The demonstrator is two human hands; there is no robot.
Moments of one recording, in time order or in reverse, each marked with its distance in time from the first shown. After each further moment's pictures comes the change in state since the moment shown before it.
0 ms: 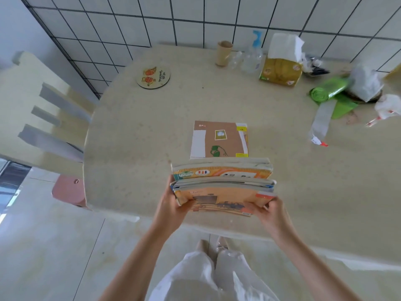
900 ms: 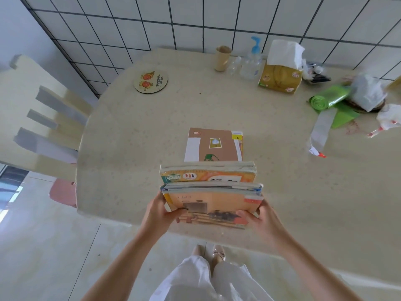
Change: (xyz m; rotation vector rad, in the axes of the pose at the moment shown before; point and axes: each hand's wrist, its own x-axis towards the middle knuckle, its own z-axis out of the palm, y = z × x) left_hand 0.021 -0.023 -0.001 0.142 0.012 -0.196; right_hand 0.023 -0.013 -0.019 -0.141 -0.161 -0.047
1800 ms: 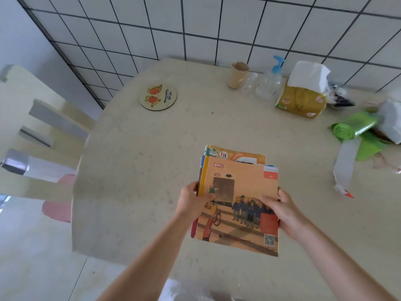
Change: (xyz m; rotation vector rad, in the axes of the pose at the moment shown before) left_hand 0.137 0.076 0.021 -0.078 -0.102 -0.400; right_hand 0.143 -0.052 -0.014 0.349 0.055 0.539
